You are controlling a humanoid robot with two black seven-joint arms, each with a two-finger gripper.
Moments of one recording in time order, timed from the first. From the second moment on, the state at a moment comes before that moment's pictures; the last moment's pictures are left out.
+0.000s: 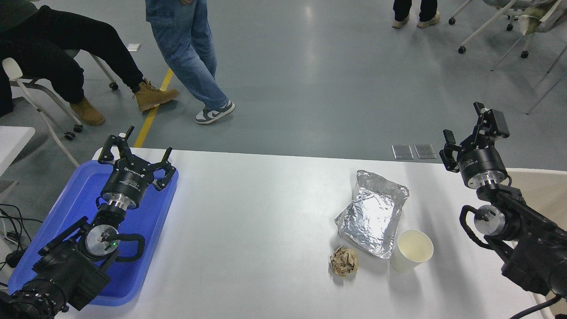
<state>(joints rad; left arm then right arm) -0.59 0.22 -0.90 -0.44 -0.08 -0.64 -0.34 0.62 -0.37 0.67 0.60 -0.15 0.11 0.59</state>
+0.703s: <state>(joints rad) -0.59 0.22 -0.90 -0.44 -0.08 -0.64 -0.34 0.61 -0.38 0.67 0.60 -0.15 0.11 0.59</state>
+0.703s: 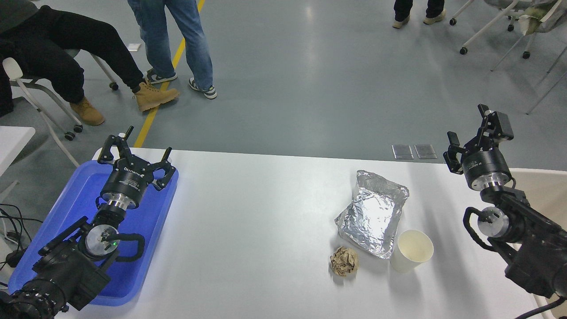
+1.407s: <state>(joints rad) -0.59 0.22 -0.90 -0.44 -0.08 -0.64 -0.34 0.63 -0.38 0.67 0.60 -0.15 0.11 0.59</state>
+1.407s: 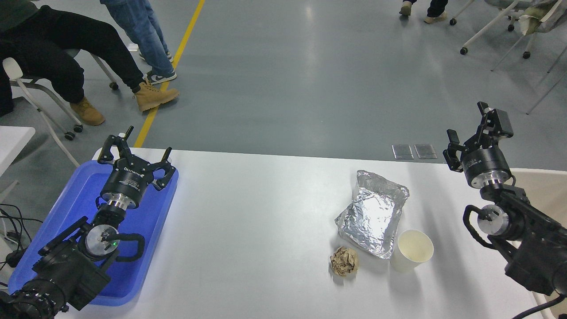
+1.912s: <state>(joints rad) -0.59 0.22 -0.90 -0.44 -0.08 -0.64 -0.34 0.67 -0.37 0.65 0.60 -0.15 0.11 0.59</state>
